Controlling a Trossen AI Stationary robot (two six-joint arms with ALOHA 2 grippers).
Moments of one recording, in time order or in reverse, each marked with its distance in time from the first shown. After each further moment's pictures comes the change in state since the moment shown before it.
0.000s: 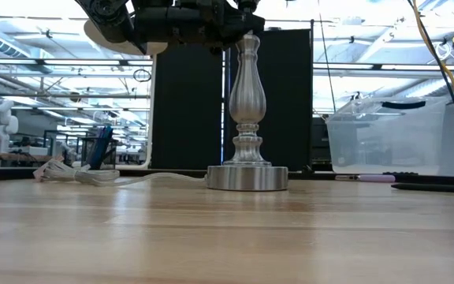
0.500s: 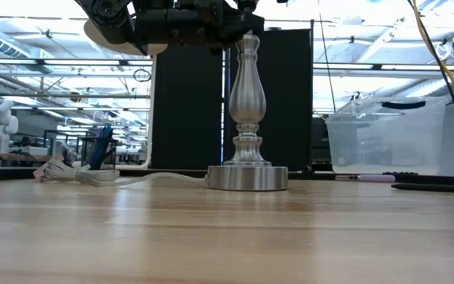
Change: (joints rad) left arm 0.004 -0.001 0.000 -0.002 0.056 0.012; right arm -0.072 -0.039 0.057 -0.217 -0.207 0.064
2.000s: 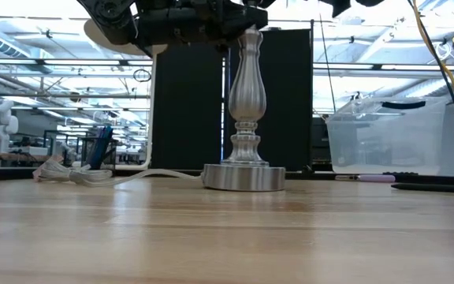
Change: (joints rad) left arm -0.005 0.004 0.008 0.015 0.089 0.014; right arm -0.282 -0.014 0.044 -0.087 -0.942 0.176
